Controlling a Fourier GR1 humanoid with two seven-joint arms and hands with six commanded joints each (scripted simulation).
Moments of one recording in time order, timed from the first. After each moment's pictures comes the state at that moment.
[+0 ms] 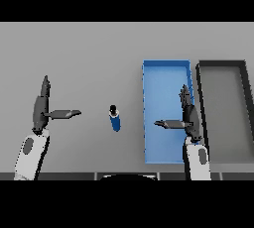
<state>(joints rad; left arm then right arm) -0.11 0.43 -0.16 -1.48 0.24 0.26 0.01 0.00 0.00 0.00 -1.57 0.00 0.00 0.00</state>
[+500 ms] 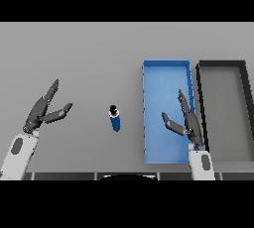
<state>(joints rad) -0.10 0.61 -0.23 -1.50 0.26 -0.05 -0.07 0.08 -0.10 0.09 -1.66 0.12 0.06 -0.08</state>
